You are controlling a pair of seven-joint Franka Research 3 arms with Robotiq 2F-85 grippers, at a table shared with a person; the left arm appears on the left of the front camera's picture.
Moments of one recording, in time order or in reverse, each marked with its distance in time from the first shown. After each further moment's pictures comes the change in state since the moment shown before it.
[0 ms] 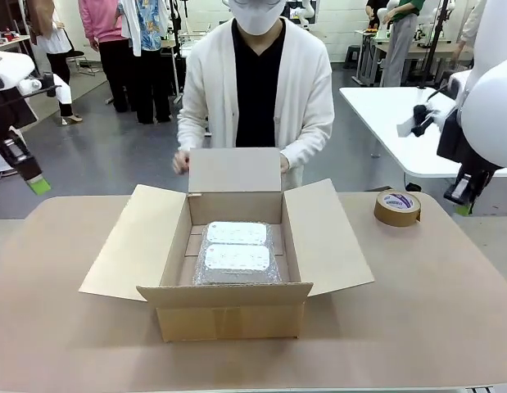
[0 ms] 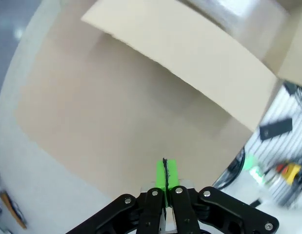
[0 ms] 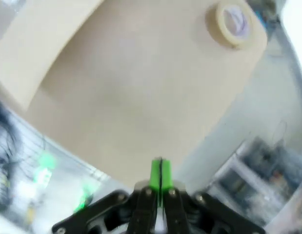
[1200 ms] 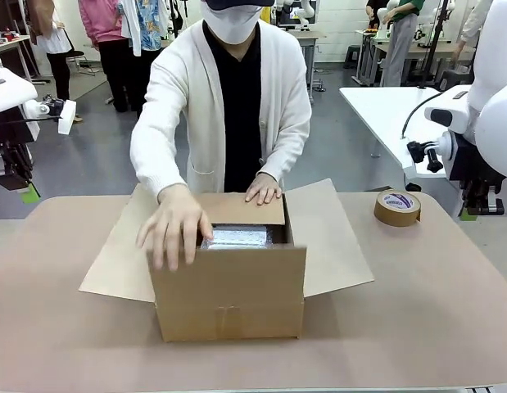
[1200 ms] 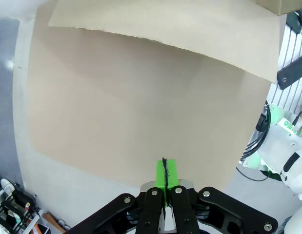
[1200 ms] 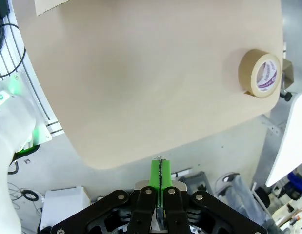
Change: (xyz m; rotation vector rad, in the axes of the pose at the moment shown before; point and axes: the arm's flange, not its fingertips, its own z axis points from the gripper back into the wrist) left arm 0.005 0.018 -0.017 0.018 0.115 -0.294; right arm -0.006 -0.010 -0.011 -0.023 0.015 0.504
